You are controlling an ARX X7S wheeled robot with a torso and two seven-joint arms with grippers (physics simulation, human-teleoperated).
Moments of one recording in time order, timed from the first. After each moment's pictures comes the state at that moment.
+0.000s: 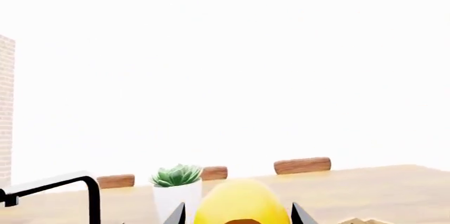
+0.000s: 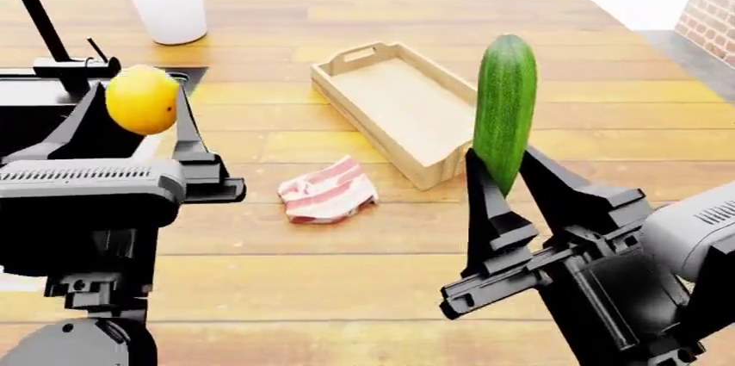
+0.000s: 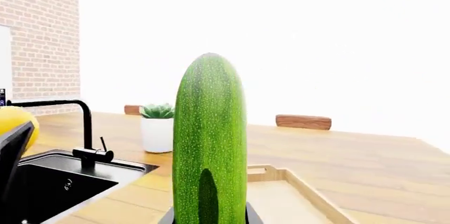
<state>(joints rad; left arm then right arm) -0.40 -0.60 0.28 0.82 -0.46 -0.55 -0.70 1.12 1.16 -1.44 -0.91 0.99 -0.19 0.97</state>
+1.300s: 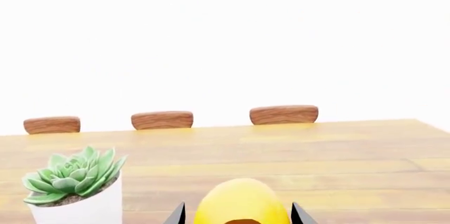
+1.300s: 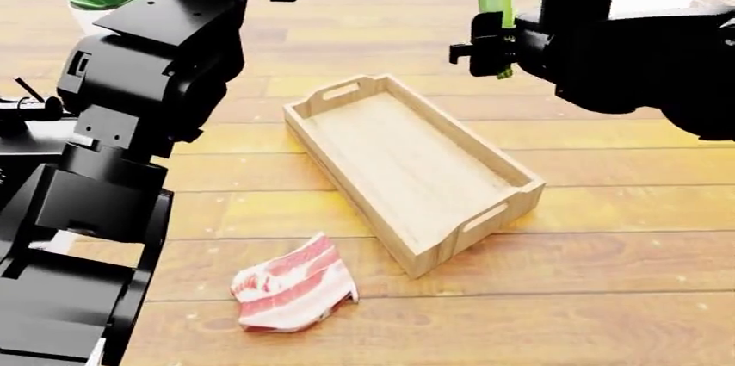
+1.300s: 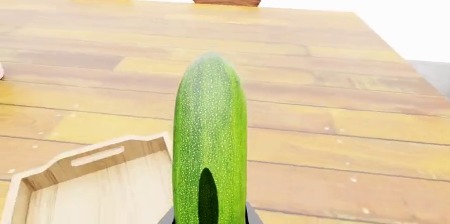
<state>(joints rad) -1.43 -0.15 0.46 -0.57 -0.49 -0.61 -0.39 1.77 0.60 -1.45 0.40 1.75 0.54 0.51</state>
